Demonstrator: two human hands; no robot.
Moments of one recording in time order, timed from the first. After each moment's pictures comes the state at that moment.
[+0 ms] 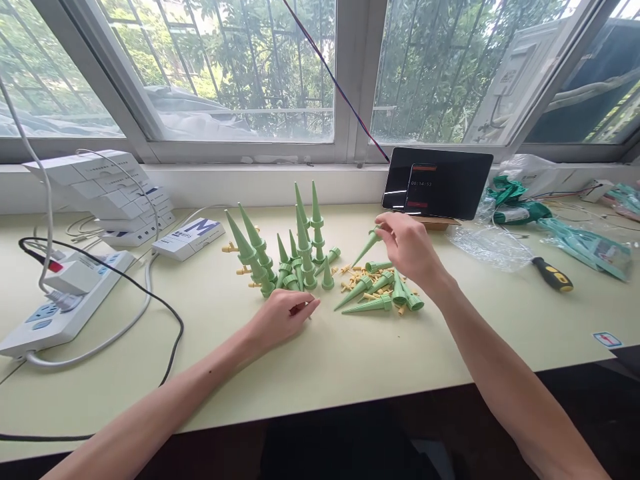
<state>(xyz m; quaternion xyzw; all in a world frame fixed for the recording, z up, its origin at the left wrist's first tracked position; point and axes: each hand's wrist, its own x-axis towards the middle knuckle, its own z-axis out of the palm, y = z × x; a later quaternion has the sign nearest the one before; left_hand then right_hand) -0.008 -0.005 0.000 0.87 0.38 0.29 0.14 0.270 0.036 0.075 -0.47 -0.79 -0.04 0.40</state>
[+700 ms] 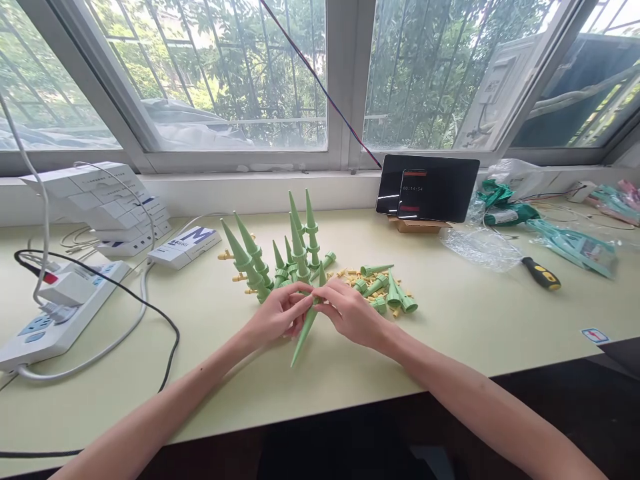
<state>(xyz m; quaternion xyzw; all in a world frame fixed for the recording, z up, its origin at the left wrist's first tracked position) -0.005 -0.009 0.016 0.70 0.40 0.30 0.51 0.195 -0.007 -0.002 -0.25 -0.86 0.13 0.43</state>
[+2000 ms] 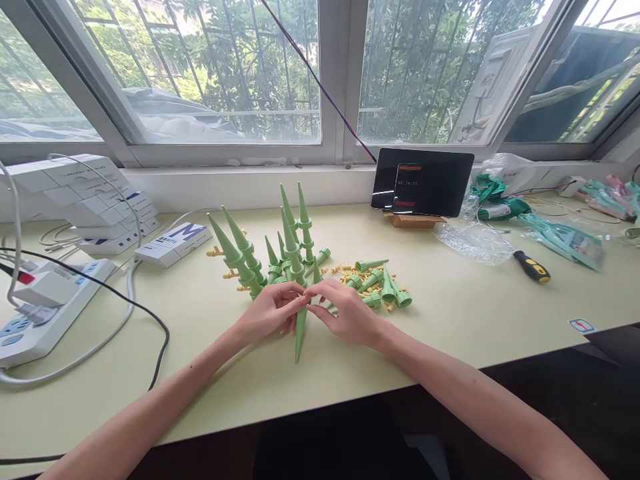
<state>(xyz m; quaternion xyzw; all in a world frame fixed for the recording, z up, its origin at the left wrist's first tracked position) -0.009 -0.002 0.012 0.71 0.42 0.28 0.49 0.197 -0.013 -0.005 -0.27 -0.83 0.20 0.44</state>
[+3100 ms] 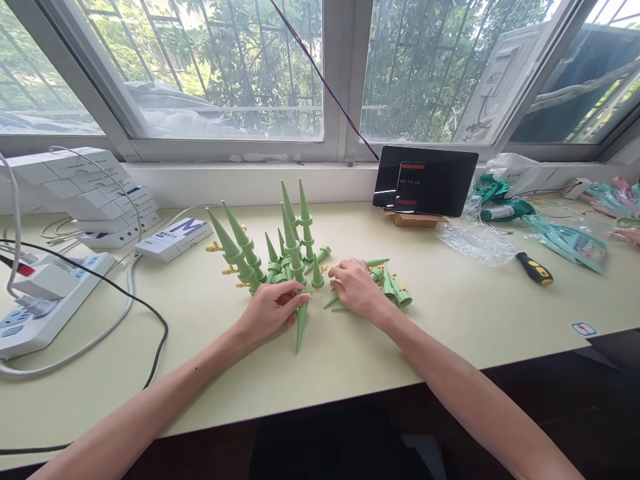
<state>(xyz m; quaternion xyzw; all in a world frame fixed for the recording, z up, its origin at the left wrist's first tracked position) -0.004 -0.005 0.006 0.78 0.45 0.31 0.31 0.216 0.020 -0.001 -0.49 -0.84 0.05 0.22</state>
